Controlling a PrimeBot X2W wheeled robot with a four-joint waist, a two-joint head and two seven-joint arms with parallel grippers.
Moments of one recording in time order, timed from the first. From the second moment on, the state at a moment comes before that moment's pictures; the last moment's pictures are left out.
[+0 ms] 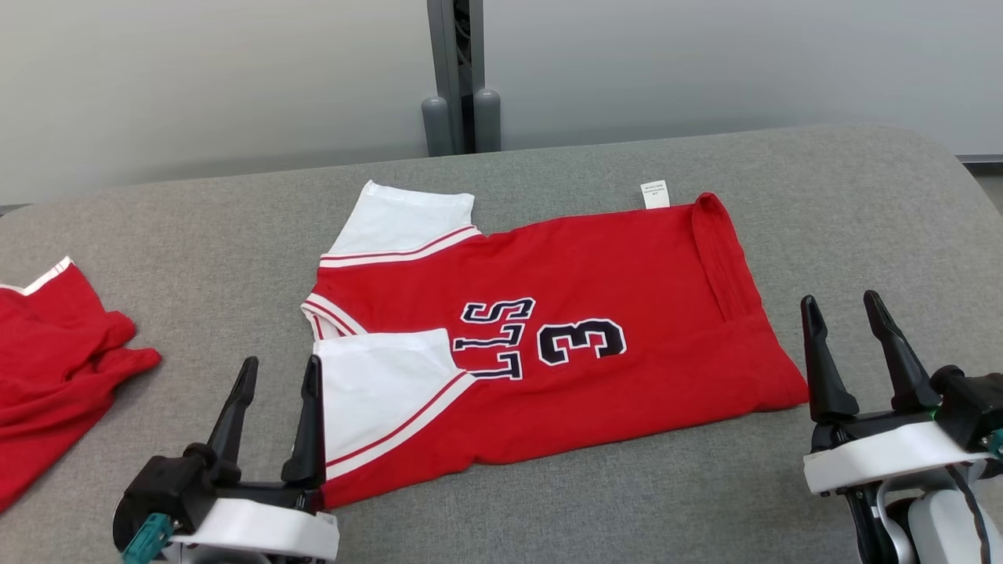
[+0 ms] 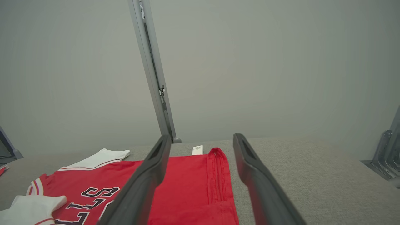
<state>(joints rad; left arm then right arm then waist) -0.02 0.05 -0.08 0.12 -0.29 -0.06 -0.26 -0.17 -0.12 0.05 0.22 0.28 0.13 -0.26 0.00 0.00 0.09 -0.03</state>
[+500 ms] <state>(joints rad) 0.02 0.05 -0.13 0.24 -0.32 -0.03 -0.26 -0.16 -0.10 0.03 0.26 0.27 0.13 -0.26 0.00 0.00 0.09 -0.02</state>
